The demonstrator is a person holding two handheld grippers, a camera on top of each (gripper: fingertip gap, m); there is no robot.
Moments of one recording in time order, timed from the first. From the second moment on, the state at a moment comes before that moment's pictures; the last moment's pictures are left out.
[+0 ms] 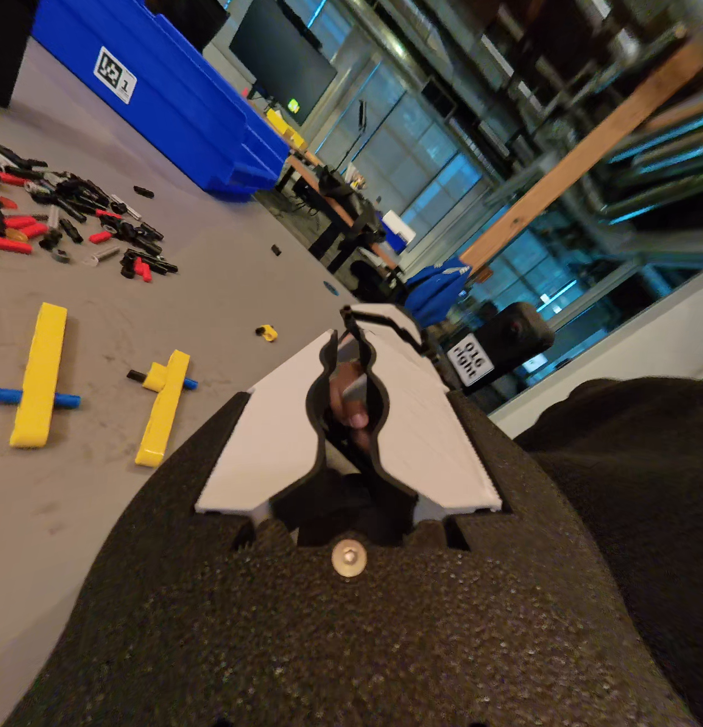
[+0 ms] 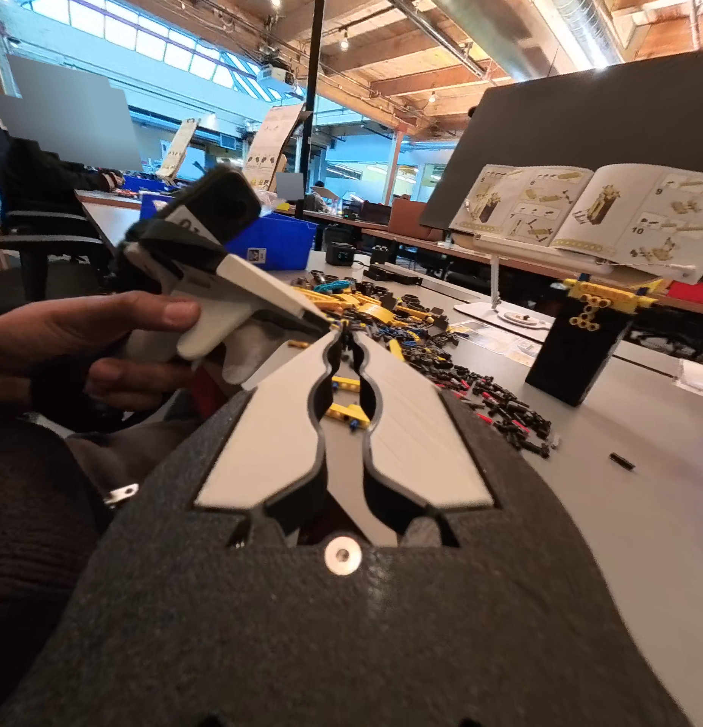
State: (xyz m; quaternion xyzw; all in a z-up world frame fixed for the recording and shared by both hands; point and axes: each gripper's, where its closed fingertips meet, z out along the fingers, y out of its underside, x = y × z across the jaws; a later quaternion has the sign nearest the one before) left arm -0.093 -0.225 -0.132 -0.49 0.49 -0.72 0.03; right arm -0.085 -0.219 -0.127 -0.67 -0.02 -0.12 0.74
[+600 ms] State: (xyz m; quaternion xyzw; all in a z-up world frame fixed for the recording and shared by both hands) left arm 0.013 -0.174 -0.093 -0.38 0.64 -0.64 0.20; right arm 0.056 -0.179 -0.059 -0.66 0.03 -0.10 0.75
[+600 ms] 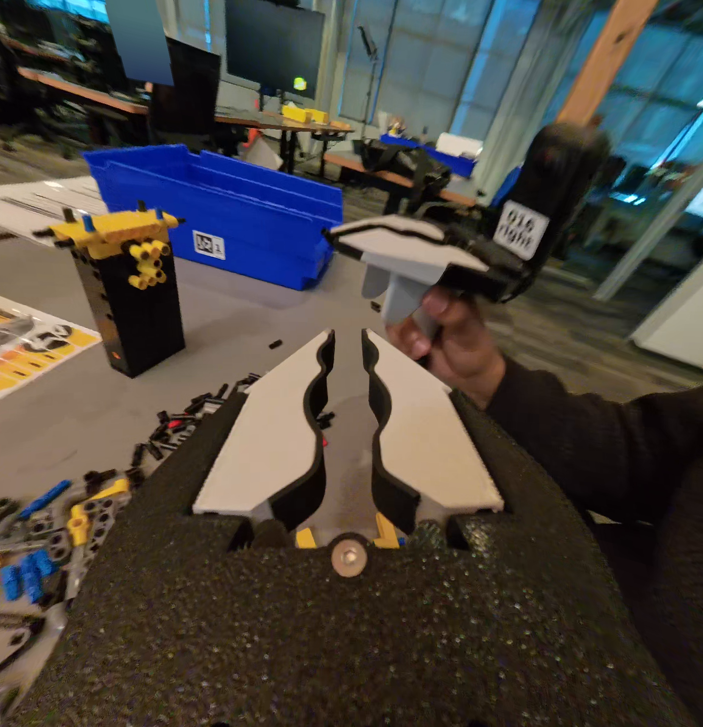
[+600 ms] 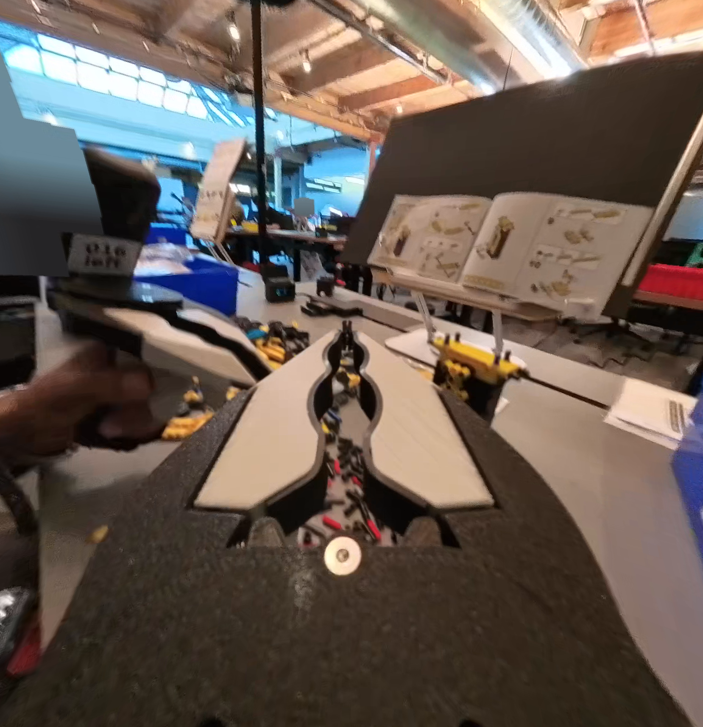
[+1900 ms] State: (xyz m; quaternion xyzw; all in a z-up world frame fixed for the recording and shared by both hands) left arm -0.003 -0.161 -0.087 -0.36 0.54 -0.76 0.07; right arm 0.001 -0.164 -0.092 -0.68 -0.13 -0.18 0.70
